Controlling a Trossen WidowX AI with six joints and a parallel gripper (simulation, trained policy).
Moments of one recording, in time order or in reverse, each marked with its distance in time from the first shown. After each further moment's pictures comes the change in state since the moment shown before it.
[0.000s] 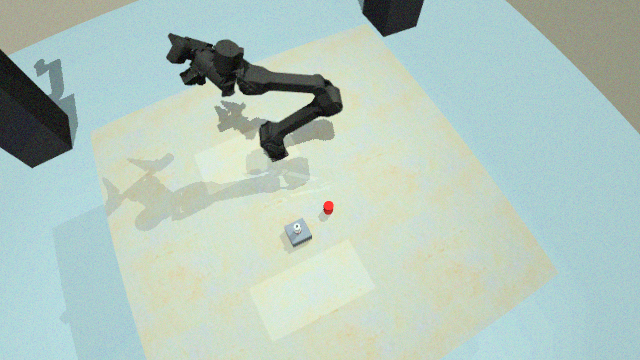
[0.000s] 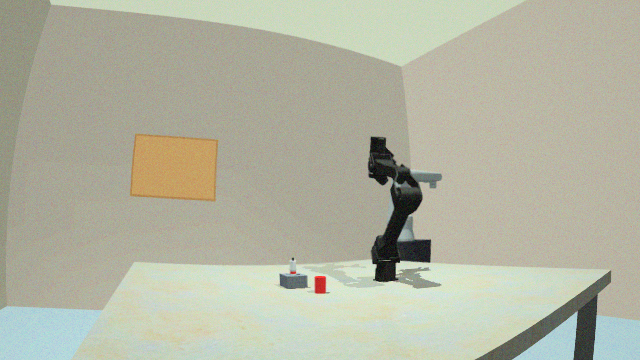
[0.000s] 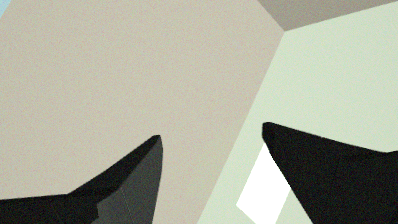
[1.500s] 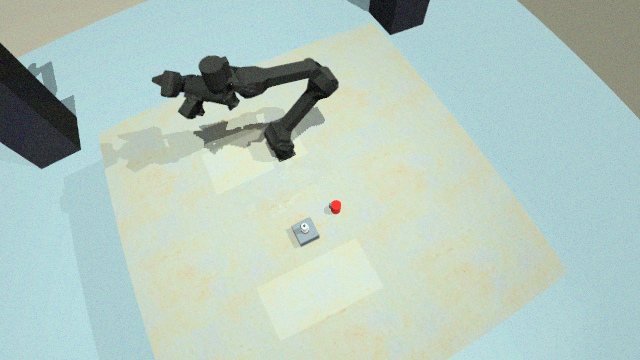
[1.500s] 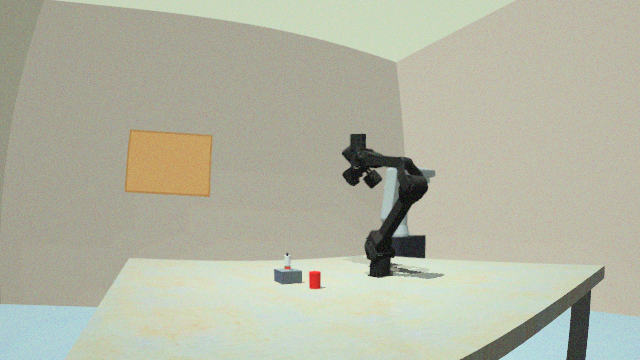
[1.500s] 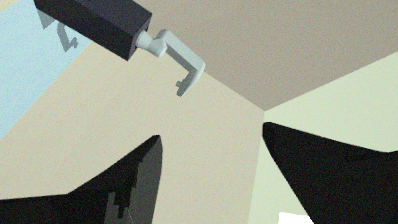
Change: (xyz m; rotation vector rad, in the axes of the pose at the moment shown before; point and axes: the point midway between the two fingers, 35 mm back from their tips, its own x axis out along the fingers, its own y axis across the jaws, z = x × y) arm -0.035 -0.048 0.100 0.095 -0.464 -0.114
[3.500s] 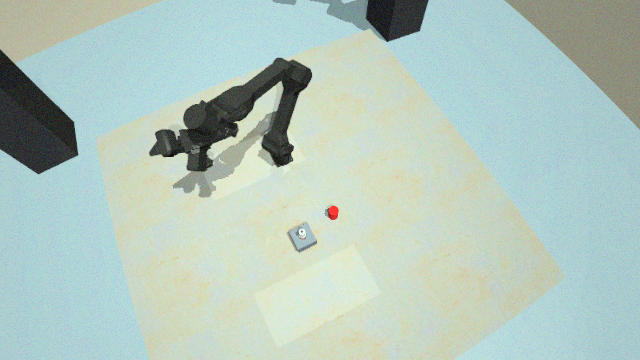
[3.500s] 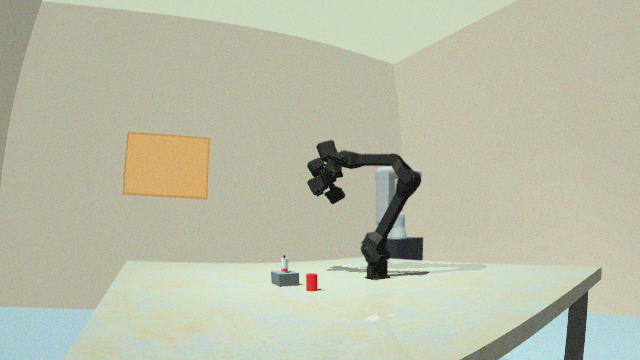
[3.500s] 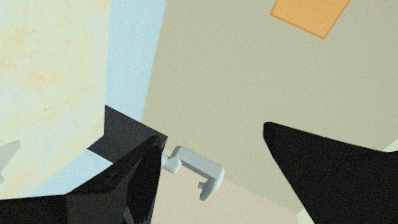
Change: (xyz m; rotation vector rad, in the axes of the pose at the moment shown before) arm -0.050 -0.042 0.150 0.104 -0.563 -0.007
